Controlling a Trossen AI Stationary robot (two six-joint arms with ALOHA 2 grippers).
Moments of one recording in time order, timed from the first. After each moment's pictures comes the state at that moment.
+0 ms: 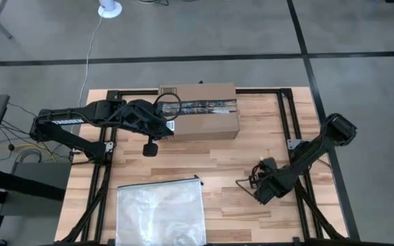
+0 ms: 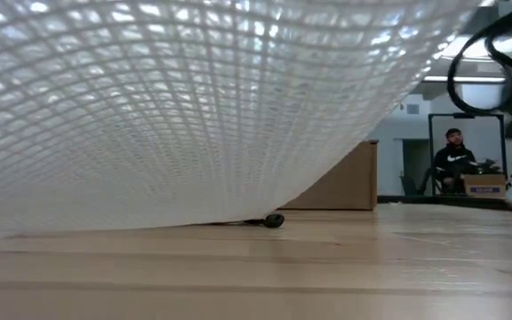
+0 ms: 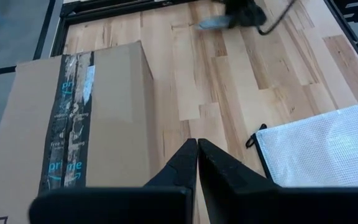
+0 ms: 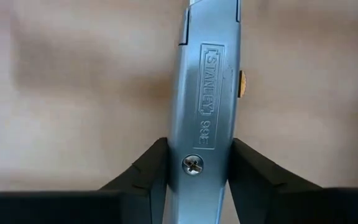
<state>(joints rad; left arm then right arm) 0.02 1.23 1.38 -0.85 -0.04 0.19 0.70 1.54 0.82 -0.99 0.21 2.07</state>
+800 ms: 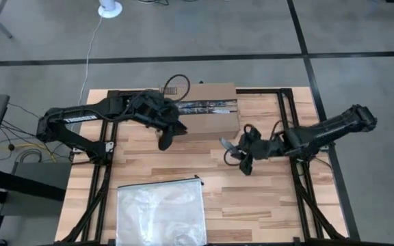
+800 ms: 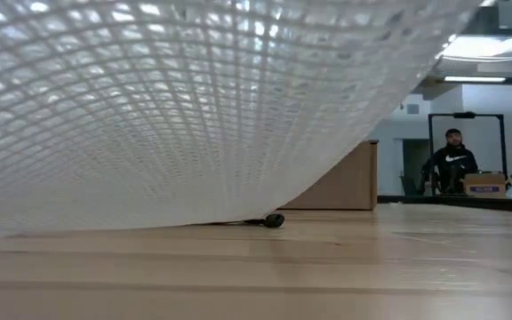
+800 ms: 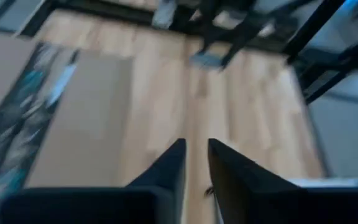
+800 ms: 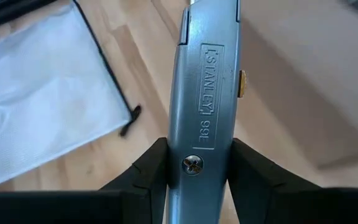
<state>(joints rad) 0.14 1.34 1.38 -0.61 0.20 -0.12 0.28 1.15 0.91 -0.55 0.36 0.54</state>
